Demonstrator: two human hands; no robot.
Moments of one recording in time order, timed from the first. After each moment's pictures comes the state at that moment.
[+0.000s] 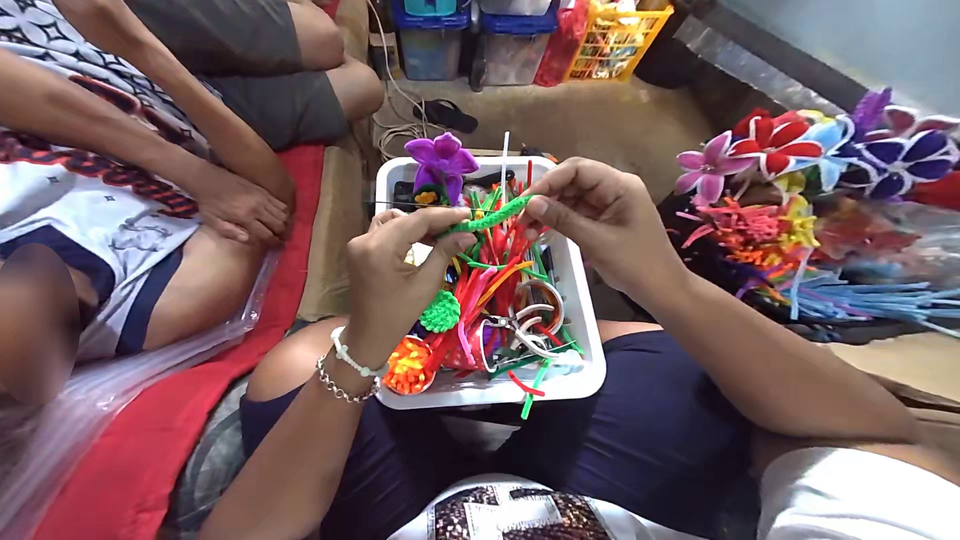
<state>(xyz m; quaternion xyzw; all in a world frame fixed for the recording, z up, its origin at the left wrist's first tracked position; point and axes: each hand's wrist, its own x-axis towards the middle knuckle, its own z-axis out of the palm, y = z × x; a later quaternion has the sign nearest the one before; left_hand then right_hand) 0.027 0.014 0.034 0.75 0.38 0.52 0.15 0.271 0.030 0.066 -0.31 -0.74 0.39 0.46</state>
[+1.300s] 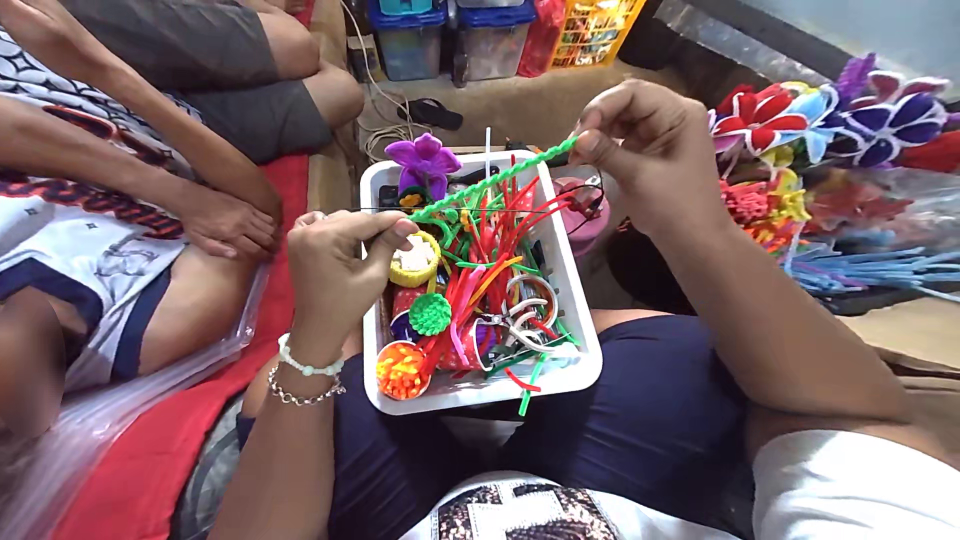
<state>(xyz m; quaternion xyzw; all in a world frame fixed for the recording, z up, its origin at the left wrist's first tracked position) -0.006 0.026 0.043 0.79 0.44 0.43 0.08 0.319 0.062 0.077 -0.37 -0.74 0.24 0.51</state>
